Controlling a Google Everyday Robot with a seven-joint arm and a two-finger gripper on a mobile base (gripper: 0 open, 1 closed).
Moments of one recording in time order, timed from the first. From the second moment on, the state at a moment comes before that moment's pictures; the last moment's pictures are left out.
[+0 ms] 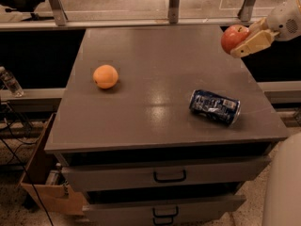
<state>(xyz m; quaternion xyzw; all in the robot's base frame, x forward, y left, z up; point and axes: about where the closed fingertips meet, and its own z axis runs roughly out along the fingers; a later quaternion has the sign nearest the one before) 0.660 -0.271 0.938 -0.50 0.77 0.19 0.35</state>
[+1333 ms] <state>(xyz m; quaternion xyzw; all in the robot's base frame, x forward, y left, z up) 0.585 -0.253 0.876 -0.65 0.67 0.23 0.27</state>
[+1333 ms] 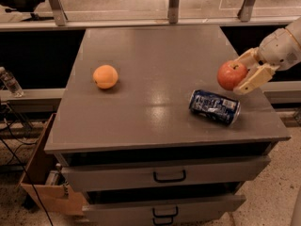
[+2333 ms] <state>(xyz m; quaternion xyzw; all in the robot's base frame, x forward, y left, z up) 0.589 -0.237 0.847 -0.72 0.63 0.20 0.22</state>
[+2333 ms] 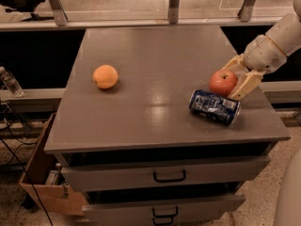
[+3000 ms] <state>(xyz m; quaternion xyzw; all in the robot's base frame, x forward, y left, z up) 0.587 -0.228 0.836 -0.73 0.62 0.20 0.20</state>
